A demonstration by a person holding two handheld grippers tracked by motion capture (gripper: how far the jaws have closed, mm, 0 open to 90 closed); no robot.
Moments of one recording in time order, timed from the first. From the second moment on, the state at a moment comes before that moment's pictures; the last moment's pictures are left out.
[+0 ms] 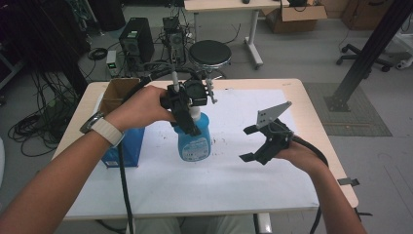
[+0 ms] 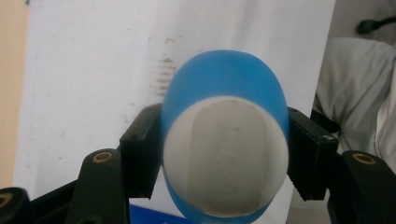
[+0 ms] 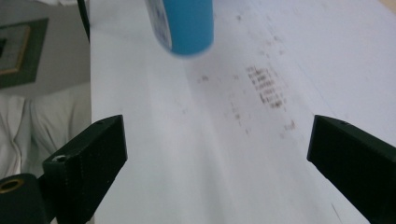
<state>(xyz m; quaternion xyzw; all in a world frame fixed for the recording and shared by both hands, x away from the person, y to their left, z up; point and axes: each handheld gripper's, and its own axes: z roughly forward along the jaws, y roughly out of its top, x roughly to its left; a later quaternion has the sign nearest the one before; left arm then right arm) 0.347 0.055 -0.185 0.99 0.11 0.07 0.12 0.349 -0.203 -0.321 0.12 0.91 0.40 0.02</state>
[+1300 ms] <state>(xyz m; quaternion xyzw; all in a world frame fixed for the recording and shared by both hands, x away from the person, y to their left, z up) 0.377 0.092 -0.128 0.87 0.45 0.16 0.11 0.348 -0.248 -0.273 0.12 0.98 0.14 0.02</state>
